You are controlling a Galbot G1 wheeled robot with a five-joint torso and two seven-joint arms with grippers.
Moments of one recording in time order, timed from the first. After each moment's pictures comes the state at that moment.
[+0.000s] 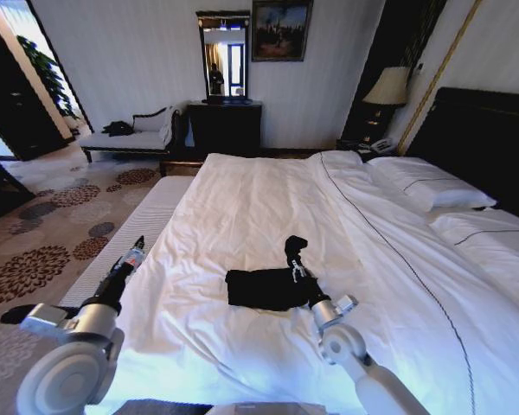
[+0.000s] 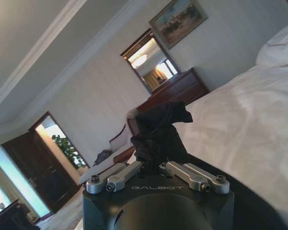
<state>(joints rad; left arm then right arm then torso) 1.52 -1.42 -0.96 -2.50 -1.12 0.39 -0.41 -1.31 1.09 0.19 1.91 0.97 0.18 0.06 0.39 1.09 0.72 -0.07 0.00</state>
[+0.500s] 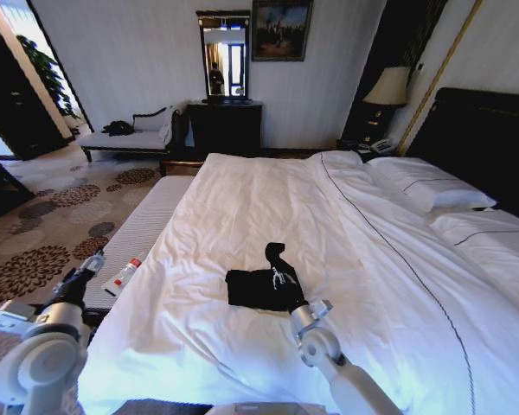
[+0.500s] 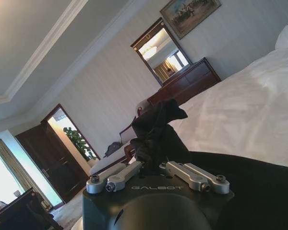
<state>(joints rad) 1.49 -1.28 -1.10 -2.22 -1.11 0.41 -0.36 -1.26 1.19 0.10 1.81 0.88 0.21 0.02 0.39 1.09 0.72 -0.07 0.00</state>
